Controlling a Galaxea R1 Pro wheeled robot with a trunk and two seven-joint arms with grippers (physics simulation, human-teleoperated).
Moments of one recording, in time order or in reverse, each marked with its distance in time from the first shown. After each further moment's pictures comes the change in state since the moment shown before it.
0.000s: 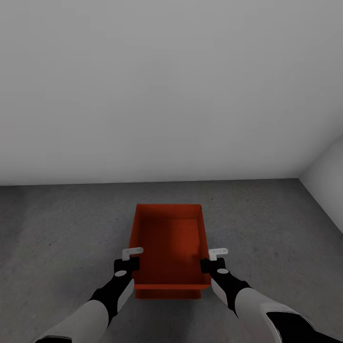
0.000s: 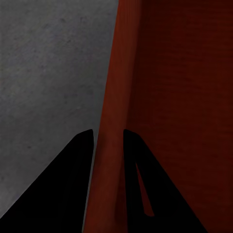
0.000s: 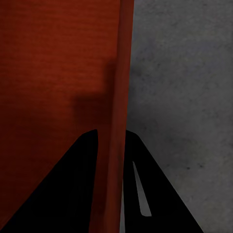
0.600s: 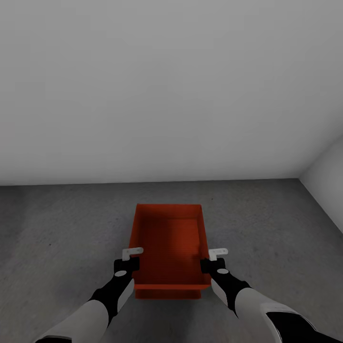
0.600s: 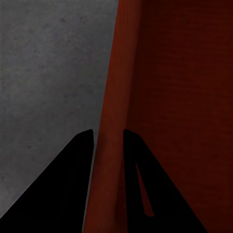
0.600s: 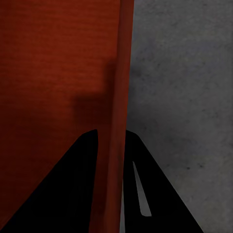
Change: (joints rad) left arm 0.000 0.000 -0.001 0.000 0.001 0.000 0.000; right arm 0.000 0.000 0.000 0.002 0.000 -0.001 0.000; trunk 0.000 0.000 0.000
